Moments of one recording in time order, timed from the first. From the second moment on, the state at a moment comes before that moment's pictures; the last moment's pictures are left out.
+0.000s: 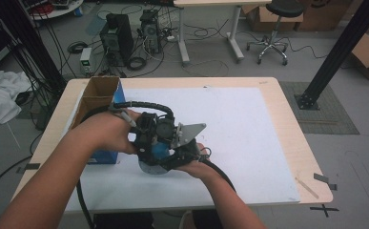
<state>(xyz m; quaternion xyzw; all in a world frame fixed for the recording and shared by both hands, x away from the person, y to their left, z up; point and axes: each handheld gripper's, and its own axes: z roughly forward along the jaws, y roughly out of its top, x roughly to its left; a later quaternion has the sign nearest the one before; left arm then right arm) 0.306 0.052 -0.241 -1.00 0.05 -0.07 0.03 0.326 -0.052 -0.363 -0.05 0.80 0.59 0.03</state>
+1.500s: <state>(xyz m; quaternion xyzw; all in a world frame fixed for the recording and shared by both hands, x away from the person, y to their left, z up) 0.318 0.056 -0.221 -1.00 0.00 -0.05 0.04 0.330 -0.086 -0.353 0.00 0.80 0.60 0.03</state>
